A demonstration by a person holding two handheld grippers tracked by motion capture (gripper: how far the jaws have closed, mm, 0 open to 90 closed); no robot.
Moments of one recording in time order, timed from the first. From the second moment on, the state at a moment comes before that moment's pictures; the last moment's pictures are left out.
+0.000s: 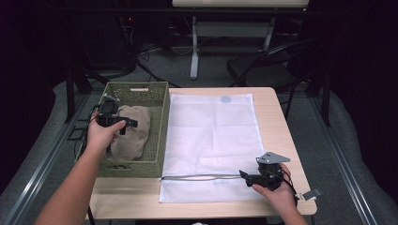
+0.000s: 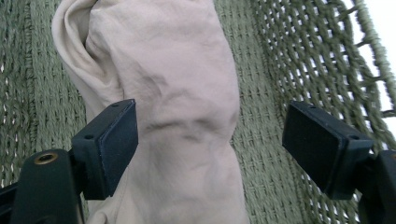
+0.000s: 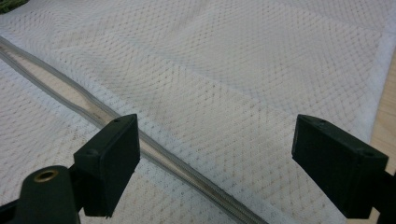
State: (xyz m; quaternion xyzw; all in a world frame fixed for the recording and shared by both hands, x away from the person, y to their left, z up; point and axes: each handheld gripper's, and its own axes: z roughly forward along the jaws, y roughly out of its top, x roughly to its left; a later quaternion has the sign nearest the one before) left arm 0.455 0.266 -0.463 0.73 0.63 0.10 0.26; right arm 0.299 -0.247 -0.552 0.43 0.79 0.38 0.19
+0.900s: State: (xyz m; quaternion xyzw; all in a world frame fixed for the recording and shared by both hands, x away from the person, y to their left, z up) left arm 0.473 0.247 -0.492 0.74 0.64 0.11 0.18; right arm 0.300 -0.244 -0.556 0.42 0.80 0.37 0.19
